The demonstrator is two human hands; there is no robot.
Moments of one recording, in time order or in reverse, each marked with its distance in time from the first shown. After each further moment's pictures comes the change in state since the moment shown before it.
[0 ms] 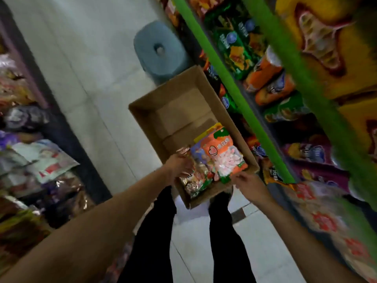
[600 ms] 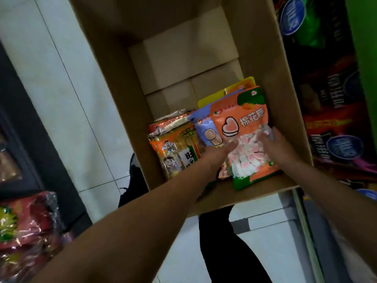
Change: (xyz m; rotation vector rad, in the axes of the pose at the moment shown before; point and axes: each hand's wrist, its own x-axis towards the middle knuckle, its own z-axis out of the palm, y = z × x) left_hand 0.293 -0.126 0.153 -0.472 0.002 -0.064; right_hand 0.326 0.143 0.036 -0.105 0.112 0.115
